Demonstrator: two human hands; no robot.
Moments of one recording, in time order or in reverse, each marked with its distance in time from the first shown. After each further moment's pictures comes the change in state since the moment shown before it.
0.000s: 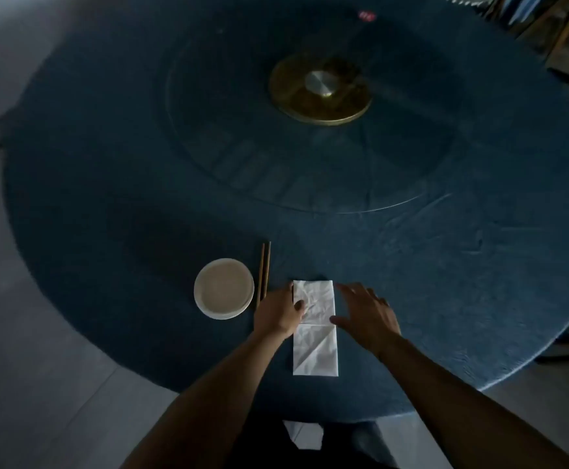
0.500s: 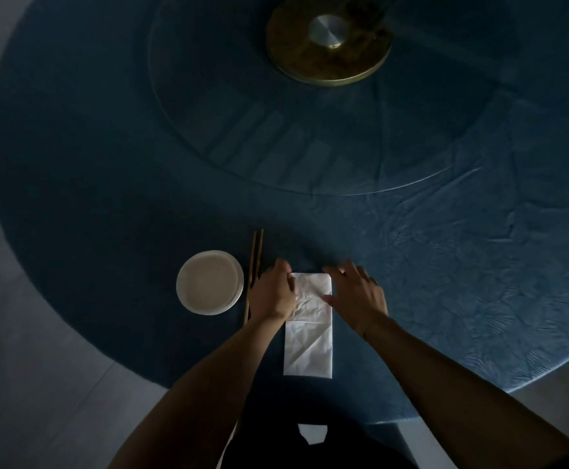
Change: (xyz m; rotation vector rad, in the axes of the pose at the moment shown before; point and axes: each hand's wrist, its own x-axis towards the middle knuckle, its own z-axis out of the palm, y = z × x) left_hand 0.040 0.004 0.020 0.012 0.200 -0.111; right_hand 0.054 0.012 0.019 -0.019 -0.014 -0.041
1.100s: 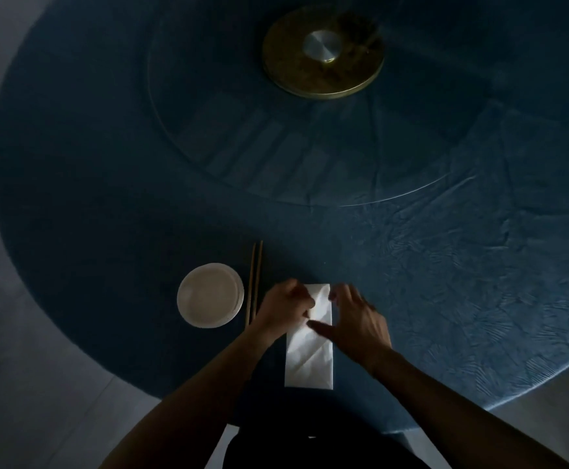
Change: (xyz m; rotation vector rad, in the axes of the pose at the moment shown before) left_hand -0.015 0.028 -0.033 -0.554 -0.358 -0.134; right_hand -0.041 -0.012 -0.013 0.339 0.070 0.054
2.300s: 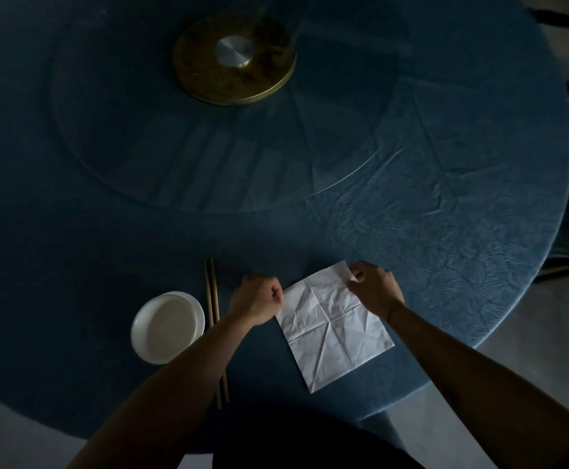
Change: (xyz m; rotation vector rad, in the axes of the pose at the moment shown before) left_hand 0.053 0.012 0.012 0.799 -0.136 0.243; right_hand 0.026 0.099 -0.039 0.263 0.084 0.428
